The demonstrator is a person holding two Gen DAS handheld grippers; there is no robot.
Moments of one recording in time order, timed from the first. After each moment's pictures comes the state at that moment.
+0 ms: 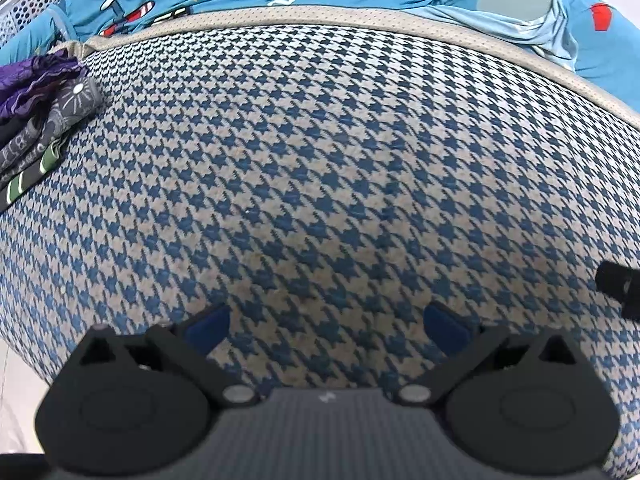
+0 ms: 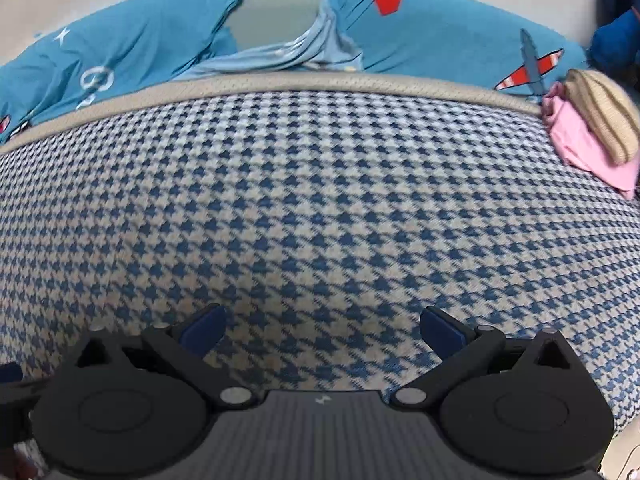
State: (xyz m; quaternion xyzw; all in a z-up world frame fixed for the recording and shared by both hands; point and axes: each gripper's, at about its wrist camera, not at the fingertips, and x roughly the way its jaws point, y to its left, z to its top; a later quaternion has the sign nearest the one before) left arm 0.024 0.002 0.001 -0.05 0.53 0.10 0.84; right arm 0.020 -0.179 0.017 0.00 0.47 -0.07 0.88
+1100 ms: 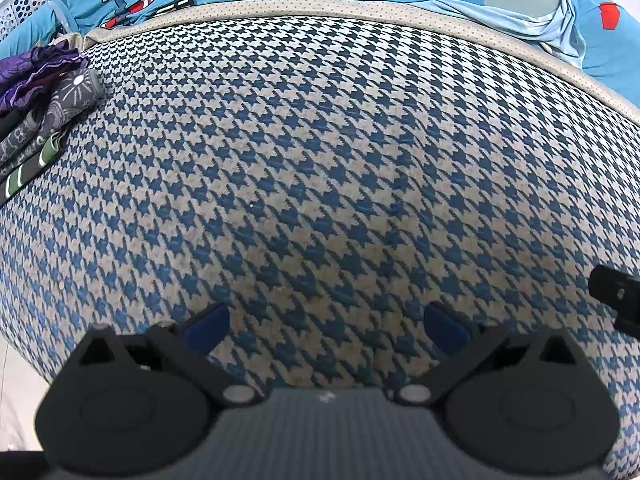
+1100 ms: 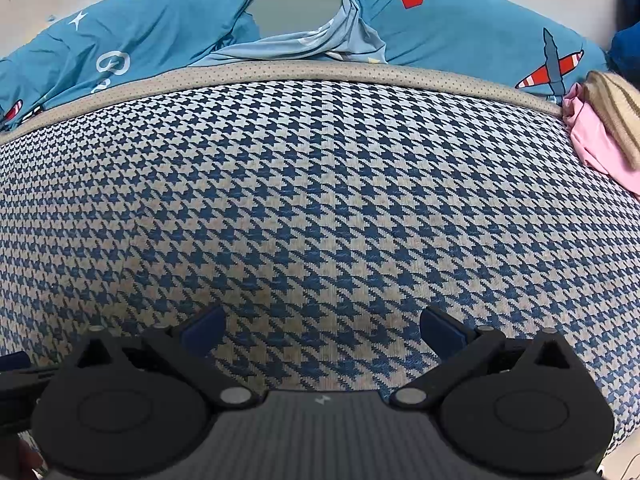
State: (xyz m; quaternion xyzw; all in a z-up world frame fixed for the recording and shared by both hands) left arm 0.027 0.005 -0.003 -0.05 0.54 0.10 0.83; right arm 0.031 -0.171 0.011 -0.01 0.48 -0.05 0.87
